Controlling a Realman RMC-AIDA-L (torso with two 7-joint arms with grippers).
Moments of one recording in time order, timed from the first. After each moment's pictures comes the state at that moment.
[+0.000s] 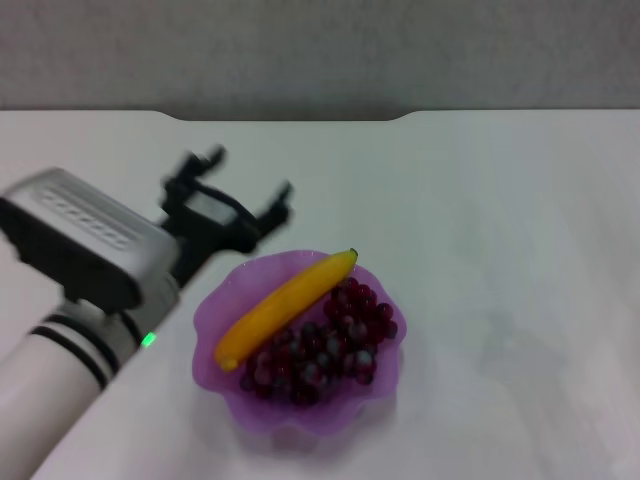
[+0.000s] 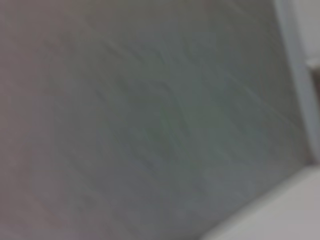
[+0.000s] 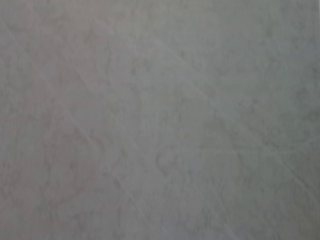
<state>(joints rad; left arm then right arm) -0.20 -1.92 -0.88 -1.23 2.22 0.38 0.66 0.51 2.00 -0.93 0.15 -0.42 -1.49 0.11</state>
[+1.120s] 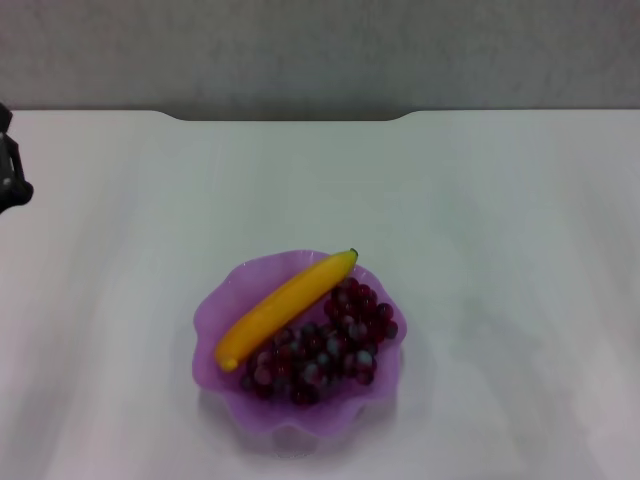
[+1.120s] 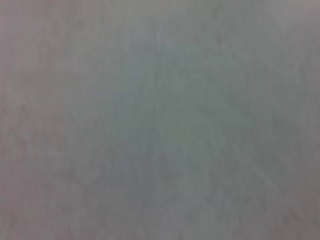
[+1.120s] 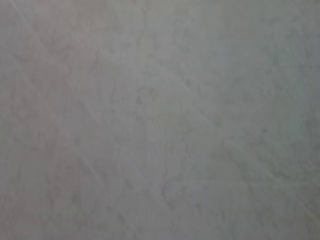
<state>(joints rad) -0.43 -2.03 -0.88 -0.16 2.31 1.52 -0.28 0.54 2.00 -0.92 0.08 -0.42 -1.48 0.14</state>
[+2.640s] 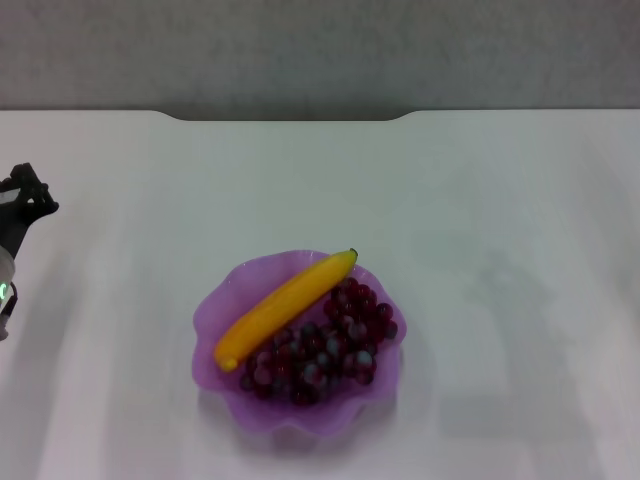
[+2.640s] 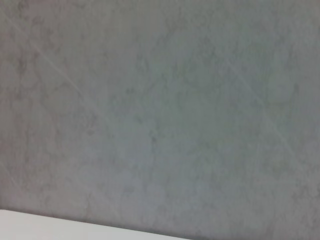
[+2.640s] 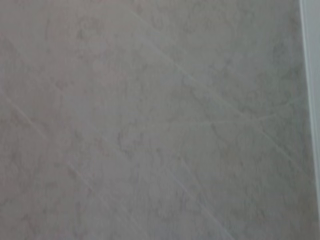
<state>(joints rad) -0.65 -2.03 -0.89 -0.09 2.00 0.79 -0.24 0.66 2.00 -0.74 0.02 -0.45 -1.12 0.18</state>
